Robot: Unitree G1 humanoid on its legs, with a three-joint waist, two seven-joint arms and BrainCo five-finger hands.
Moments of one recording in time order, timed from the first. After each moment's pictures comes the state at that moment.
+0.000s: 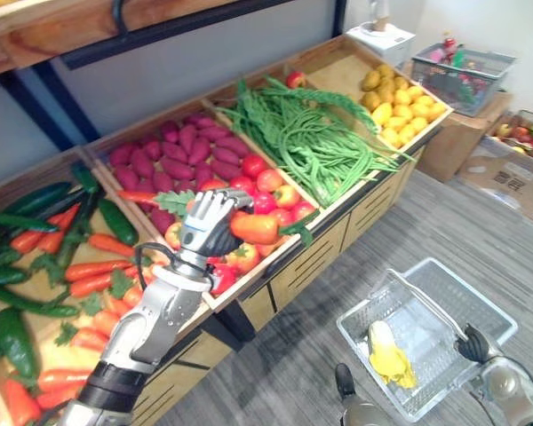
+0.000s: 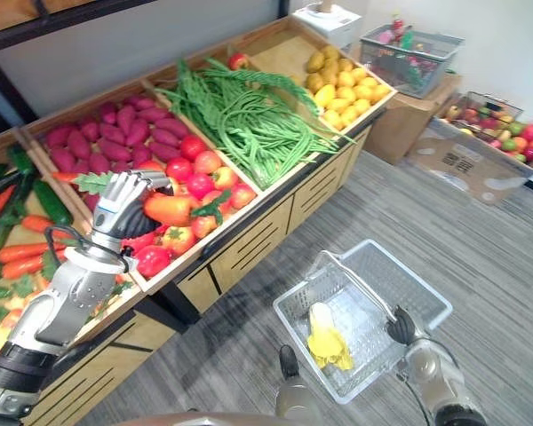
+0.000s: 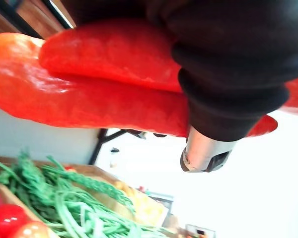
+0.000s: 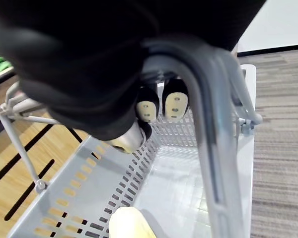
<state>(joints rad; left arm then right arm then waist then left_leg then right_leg) -0.18 0.62 -0.22 -0.13 0.69 -0.28 0.34 0.01 -0.61 0.06 0.69 -0.51 -0.16 -0.06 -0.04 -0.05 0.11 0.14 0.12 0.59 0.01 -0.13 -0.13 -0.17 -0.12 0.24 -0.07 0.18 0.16</state>
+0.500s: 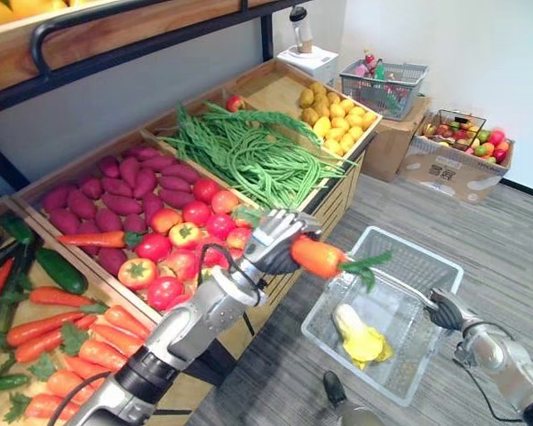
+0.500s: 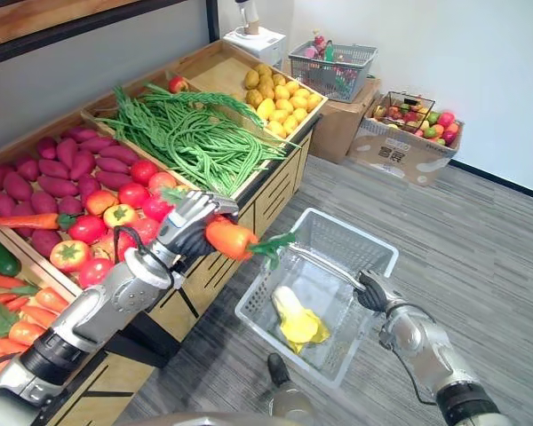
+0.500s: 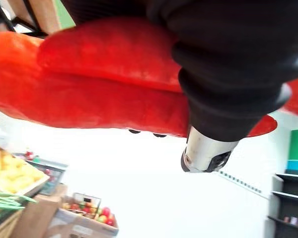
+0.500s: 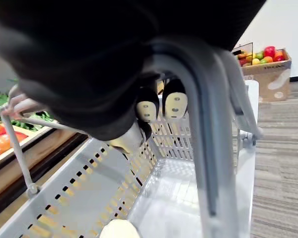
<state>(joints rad) -0.30 0.56 -0.51 -0.18 0.56 -0.33 0.26 0.00 -0.73 0.21 0.35 -0.49 -0.21 0.01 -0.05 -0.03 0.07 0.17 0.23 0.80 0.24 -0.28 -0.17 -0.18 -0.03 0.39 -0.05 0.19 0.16</state>
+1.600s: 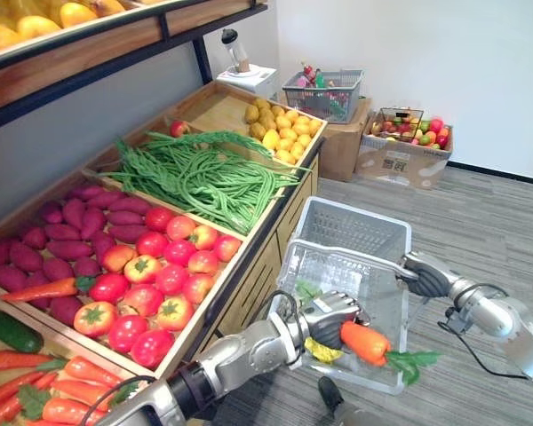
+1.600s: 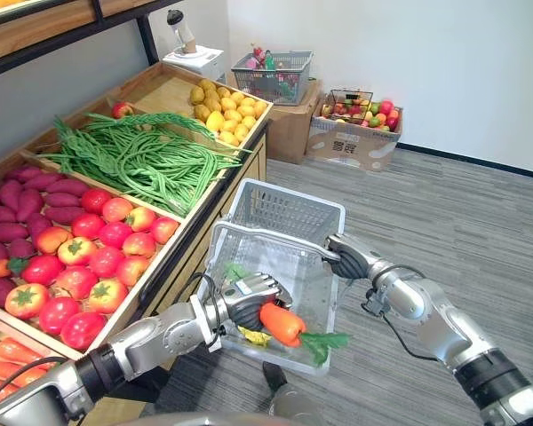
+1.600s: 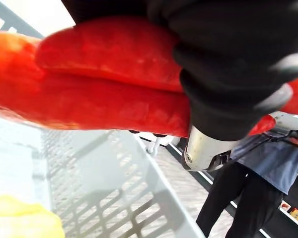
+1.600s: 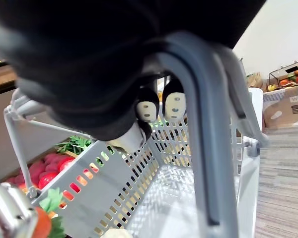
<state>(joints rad) -0.33 0.43 -0.87 0.16 0.54 -0.36 0.07 -0.11 -0.92 0.32 0.00 -0.25 -0.23 0.12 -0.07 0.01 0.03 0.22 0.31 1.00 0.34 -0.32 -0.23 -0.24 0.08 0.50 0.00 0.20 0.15</state>
